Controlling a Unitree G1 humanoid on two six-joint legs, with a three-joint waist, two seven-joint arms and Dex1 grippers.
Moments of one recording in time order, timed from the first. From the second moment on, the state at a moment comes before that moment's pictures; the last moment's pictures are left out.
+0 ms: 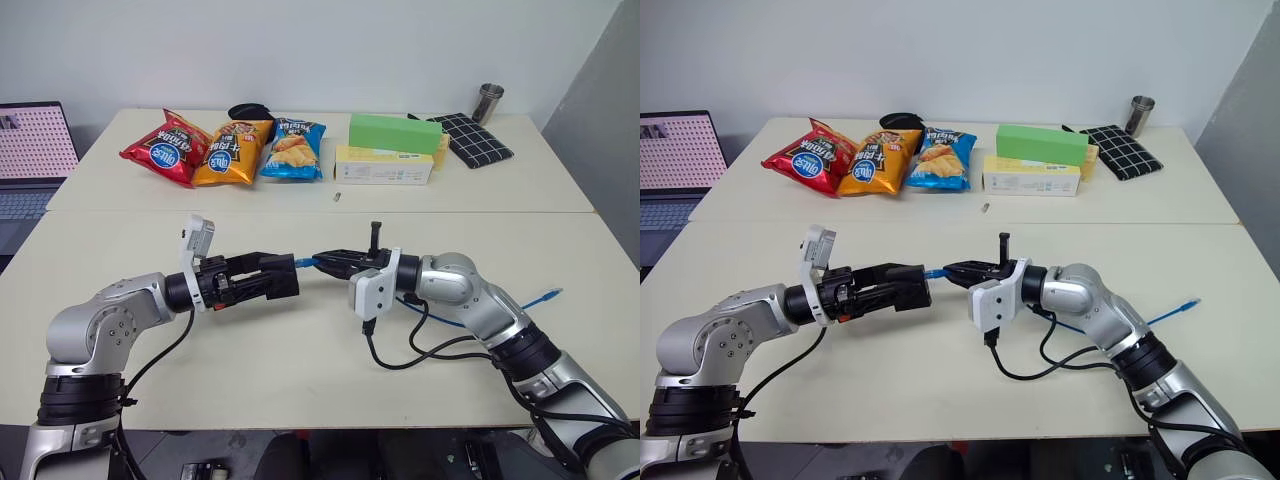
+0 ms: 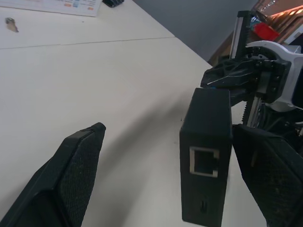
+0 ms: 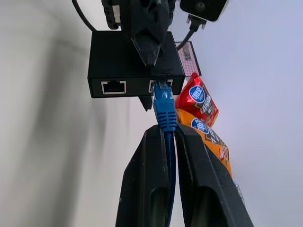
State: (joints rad) left arm -0.34 0.70 0.20 -0.08 -0.82 0.89 -1.02; right arm -0.65 -0.47 0.49 0.08 -0.28 -0.50 0.63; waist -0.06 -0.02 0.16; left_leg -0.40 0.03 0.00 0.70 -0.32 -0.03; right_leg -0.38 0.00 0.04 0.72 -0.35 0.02
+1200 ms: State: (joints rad) left arm -0.39 0.74 0.02 -0.07 -0.67 0.67 -1.26; right arm -0.55 -0.59 0.33 -0.34 0.39 0.31 0.92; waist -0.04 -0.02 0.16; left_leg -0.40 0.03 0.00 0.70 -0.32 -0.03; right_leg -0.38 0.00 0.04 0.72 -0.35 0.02
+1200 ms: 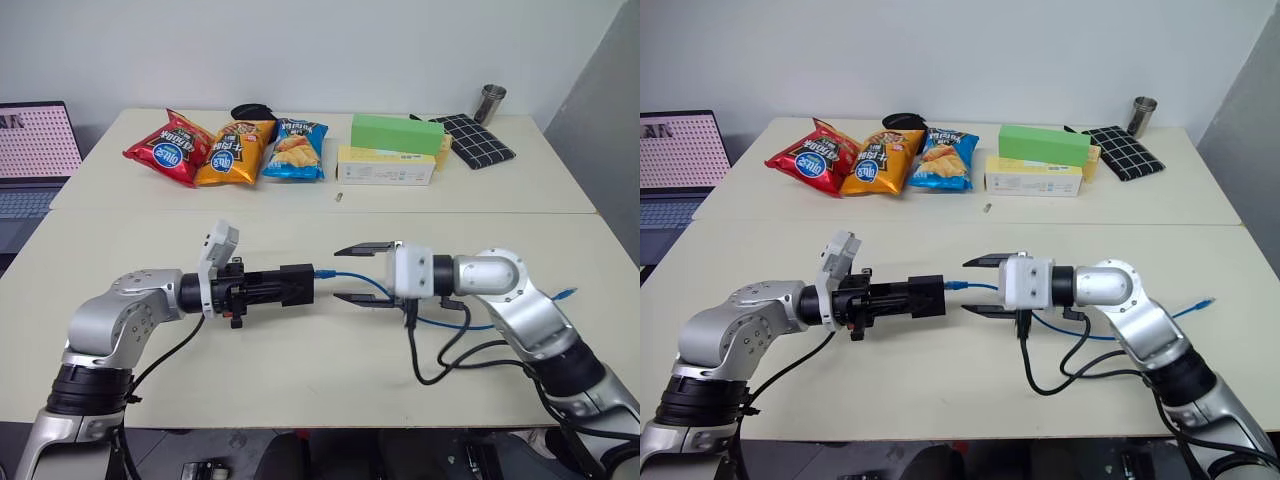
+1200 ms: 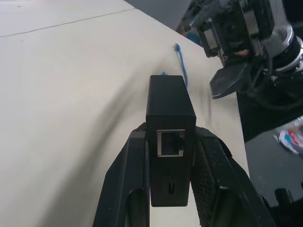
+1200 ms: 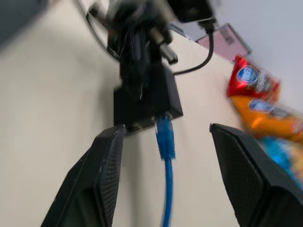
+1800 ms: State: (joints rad) left arm -0.42 0.74 -0.01 -0.12 -0.65 0.58 -1.36; right arm -0.55 -0.50 0.17 -0.39 0.79 0.94 0.76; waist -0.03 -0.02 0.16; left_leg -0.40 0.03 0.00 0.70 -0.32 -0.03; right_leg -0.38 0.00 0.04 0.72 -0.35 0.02
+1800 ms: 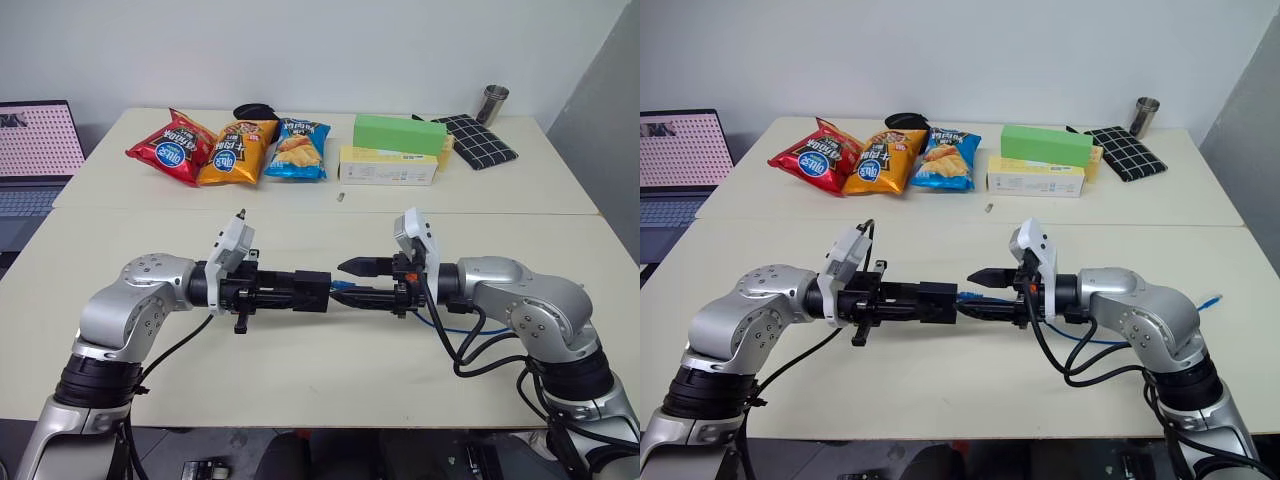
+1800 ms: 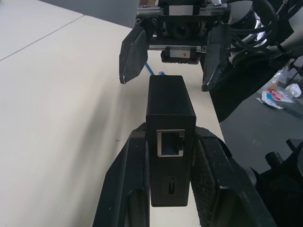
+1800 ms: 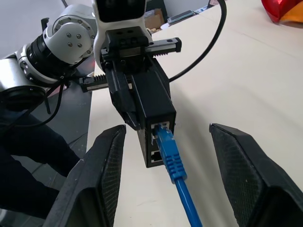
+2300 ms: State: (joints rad) left arm -0.42 0.74 0.01 -0.14 -0.68 0.61 -1.33; right arm -0.54 -0.50 0.17 -0.38 0.79 0.94 0.78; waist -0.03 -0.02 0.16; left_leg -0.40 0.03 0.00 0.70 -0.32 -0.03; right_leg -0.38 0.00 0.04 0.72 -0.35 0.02
